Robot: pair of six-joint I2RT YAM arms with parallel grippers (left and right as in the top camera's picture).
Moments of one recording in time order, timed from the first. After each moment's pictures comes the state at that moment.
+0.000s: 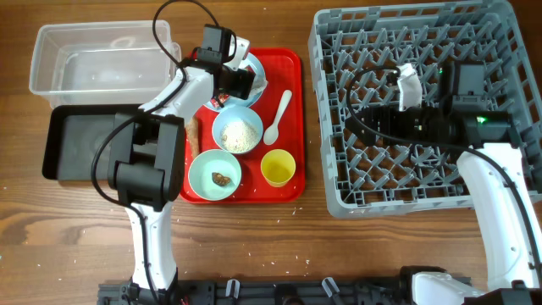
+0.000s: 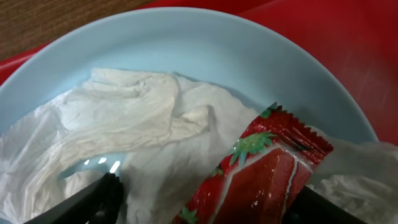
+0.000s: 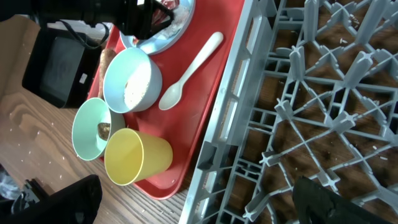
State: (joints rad) left arm -0.25 2.24 1.60 -0.40 0.08 0.14; right arm -0.02 1.36 1.16 -0.88 -0.62 -0.11
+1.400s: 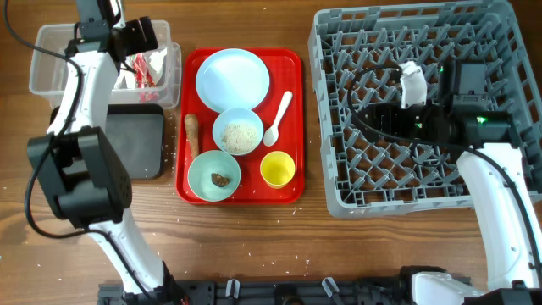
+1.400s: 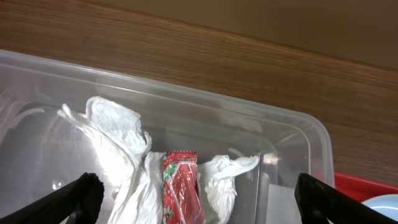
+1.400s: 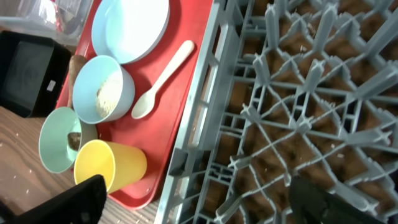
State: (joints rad) left arm 0.15 2.08 1.73 -0.45 0.00 -0.08; right arm -0.02 1.36 1.16 -0.84 -0.51 -0.11
